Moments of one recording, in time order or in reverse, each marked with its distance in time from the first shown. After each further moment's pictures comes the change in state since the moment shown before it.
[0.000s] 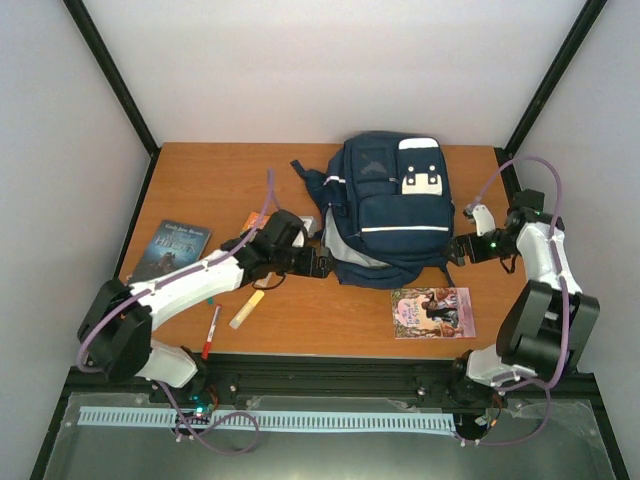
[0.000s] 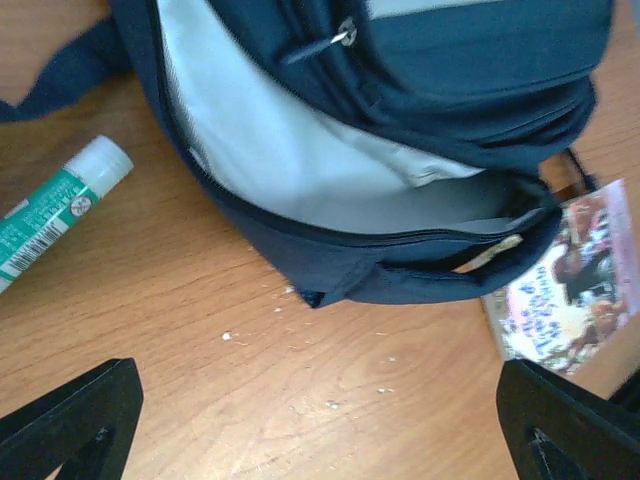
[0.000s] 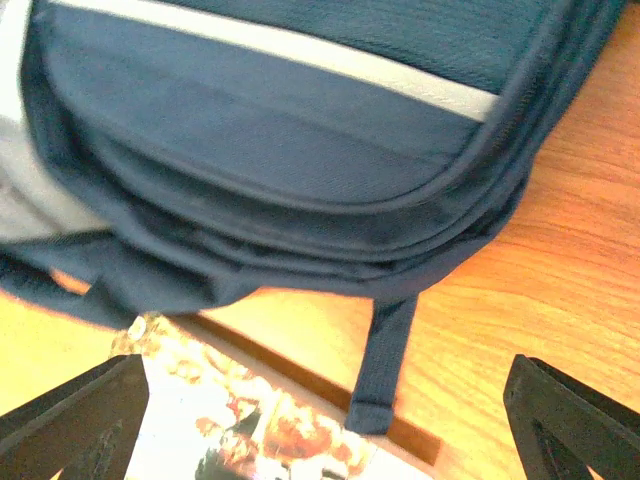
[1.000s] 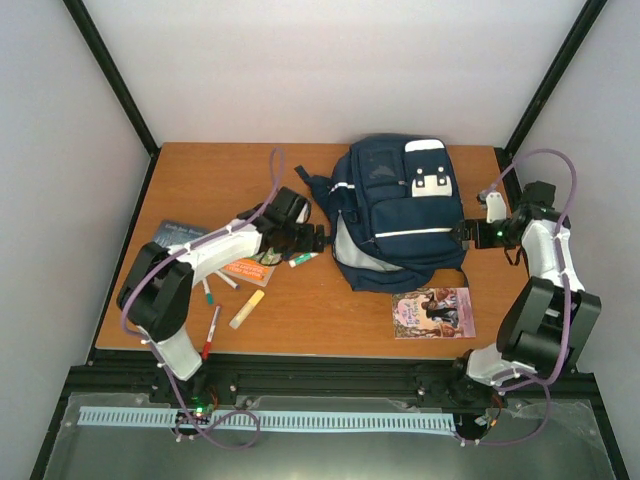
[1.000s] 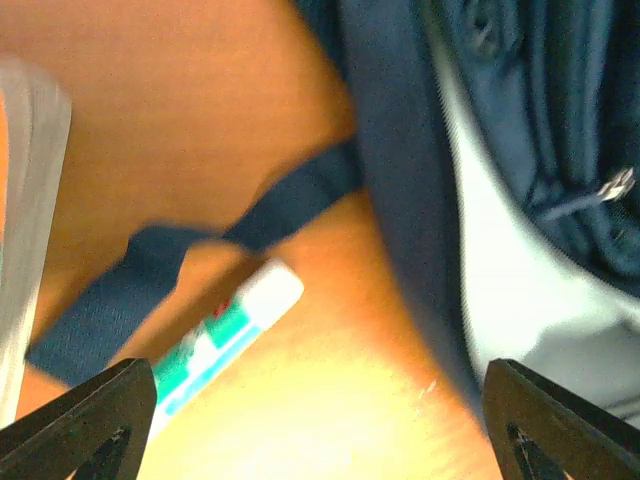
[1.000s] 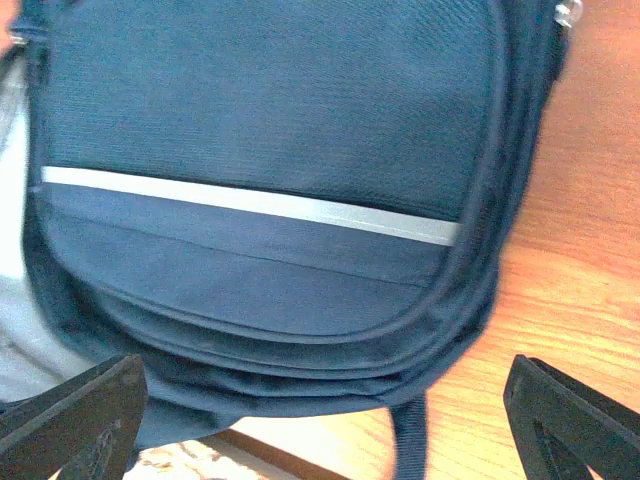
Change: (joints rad) left arm 0.135 0.256 0.285 -0.117 -0.067 0.025; right arm -0.020 -0.051 0.034 0.082 -0.042 0.104
